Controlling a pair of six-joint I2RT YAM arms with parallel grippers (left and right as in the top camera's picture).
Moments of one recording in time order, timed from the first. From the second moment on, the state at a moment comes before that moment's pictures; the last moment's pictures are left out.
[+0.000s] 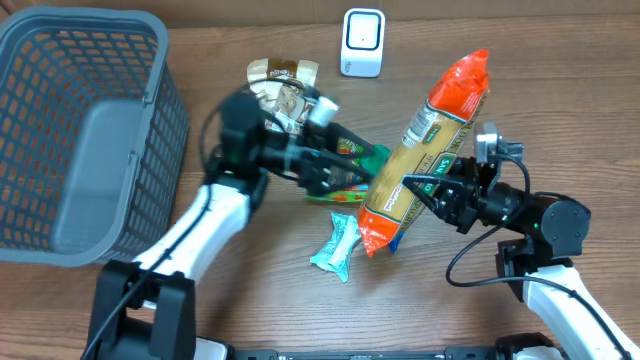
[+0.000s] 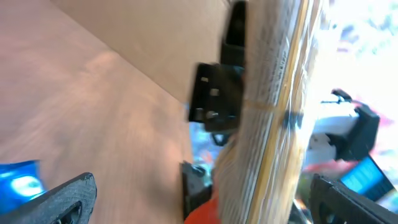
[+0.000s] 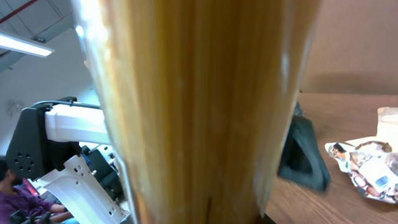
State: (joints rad) left arm -0.25 1.60 0.92 0.62 1.47 -0.72; right arm 0.13 1.17 0.44 1.18 -1.09 0.98
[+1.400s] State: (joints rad) left arm -0.17 1.60 0.90 -0.53 0.76 -0.10; right arm 0.31 1.67 1.36 -0.15 -0.43 0.23
